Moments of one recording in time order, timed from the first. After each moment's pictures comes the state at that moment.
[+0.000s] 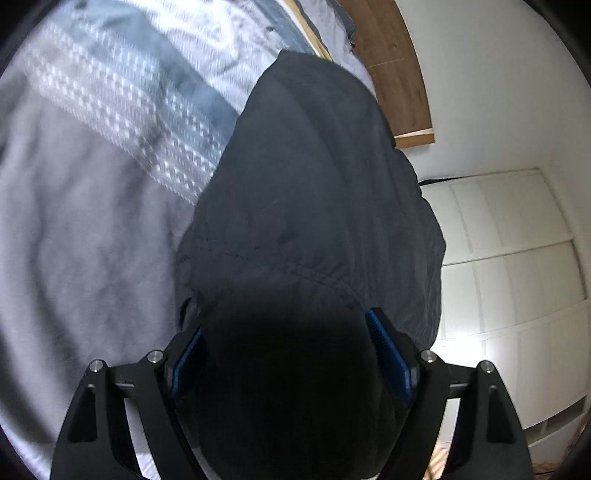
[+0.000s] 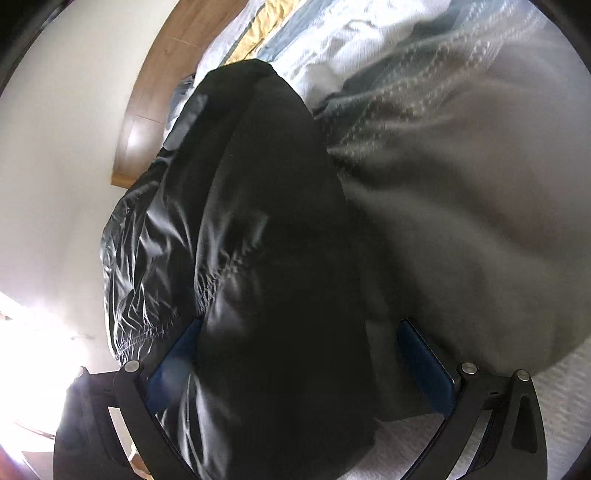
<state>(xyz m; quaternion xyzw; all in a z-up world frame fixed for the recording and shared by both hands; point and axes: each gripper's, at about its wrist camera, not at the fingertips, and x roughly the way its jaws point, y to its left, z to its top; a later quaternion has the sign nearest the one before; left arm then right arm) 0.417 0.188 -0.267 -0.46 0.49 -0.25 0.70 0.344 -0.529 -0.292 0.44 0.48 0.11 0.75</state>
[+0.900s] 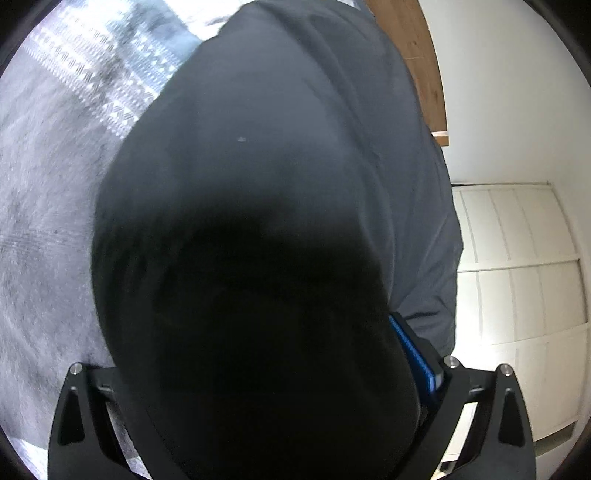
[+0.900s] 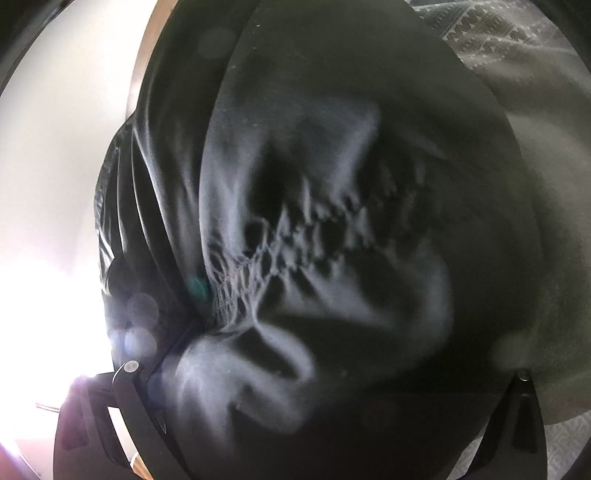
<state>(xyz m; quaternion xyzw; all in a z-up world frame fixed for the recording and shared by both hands) 0.428 0.106 -0.270 -0.46 0.51 -0.22 0.69 0.389 -0.456 -0.309 0.42 0.53 0.18 0.71</state>
